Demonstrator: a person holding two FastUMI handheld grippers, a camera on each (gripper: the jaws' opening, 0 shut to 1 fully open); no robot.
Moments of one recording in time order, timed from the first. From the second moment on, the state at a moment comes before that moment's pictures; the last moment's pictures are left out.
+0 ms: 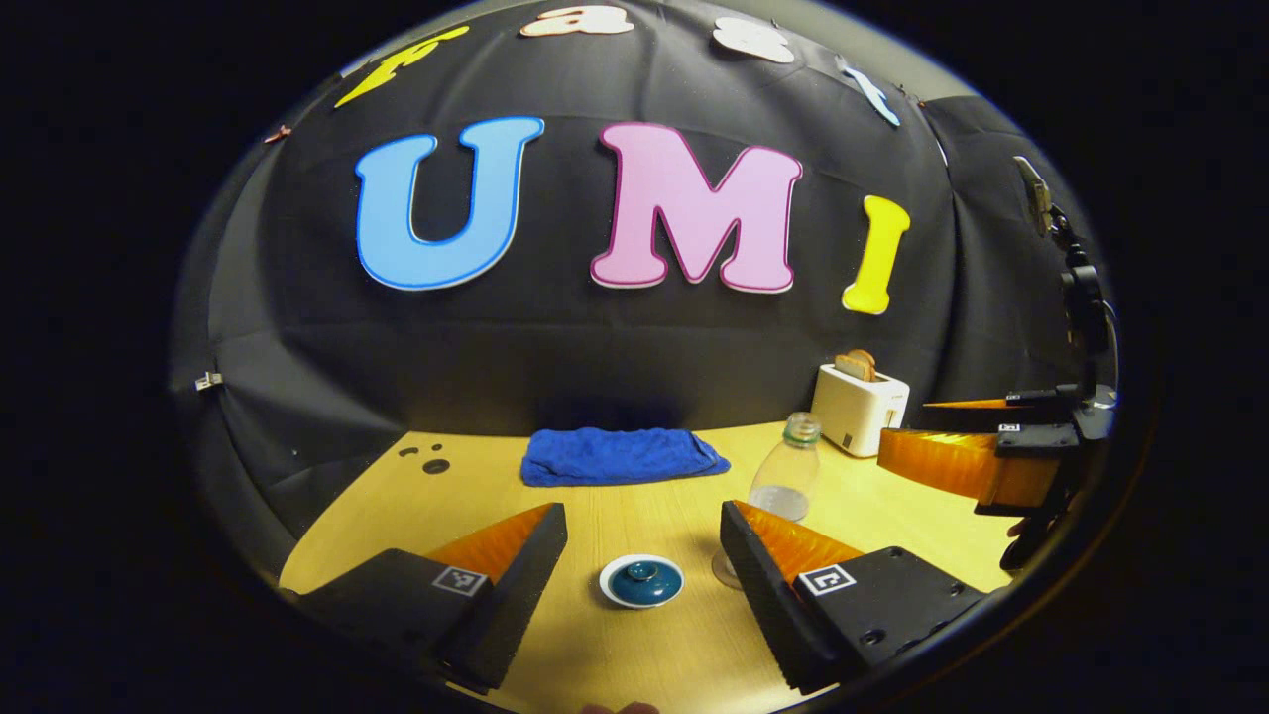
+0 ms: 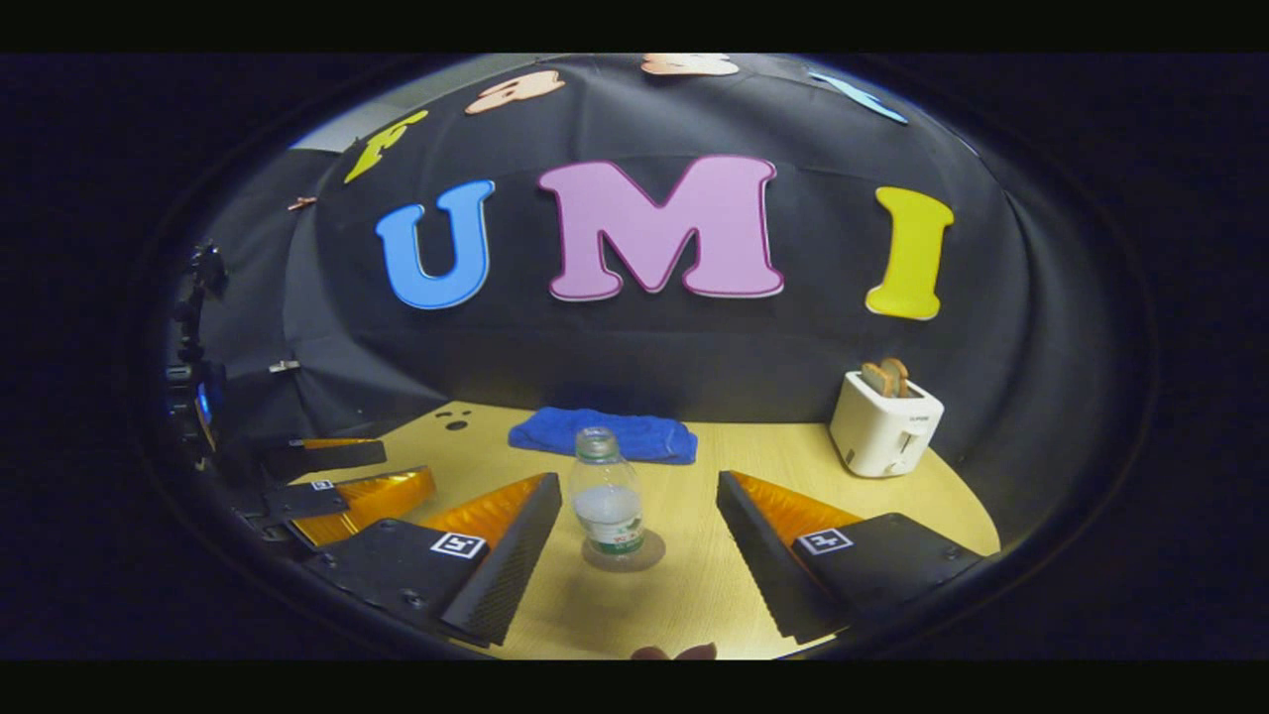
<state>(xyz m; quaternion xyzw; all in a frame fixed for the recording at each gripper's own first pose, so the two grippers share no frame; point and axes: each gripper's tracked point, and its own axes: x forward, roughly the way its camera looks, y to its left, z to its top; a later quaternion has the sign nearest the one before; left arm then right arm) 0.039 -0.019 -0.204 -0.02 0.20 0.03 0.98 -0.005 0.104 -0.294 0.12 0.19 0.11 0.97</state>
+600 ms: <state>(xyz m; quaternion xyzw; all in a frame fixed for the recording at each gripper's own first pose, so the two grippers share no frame) 0.003 -0.027 -0.091 -0.02 0.15 0.04 0.99 -0.048 0.072 -0.190 0.12 0.13 0.11 0.98</state>
